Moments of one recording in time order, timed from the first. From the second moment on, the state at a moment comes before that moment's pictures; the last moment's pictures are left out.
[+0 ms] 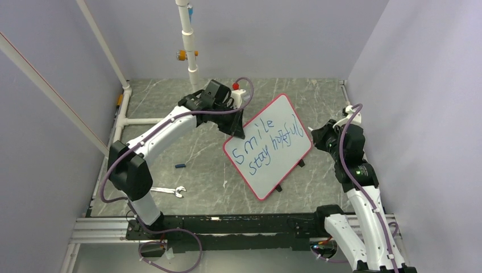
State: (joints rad) left arm -0.64 1.70 1.56 -0.74 0.47 -0.20; right arm 0.10 0.71 0.81 -0.48 0.02 0.43
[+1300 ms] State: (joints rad) left arm -0.68 1.79 1.72 -0.86 0.29 -0.07; right arm 0.10 0.69 0.80 -0.49 0.02 0.43
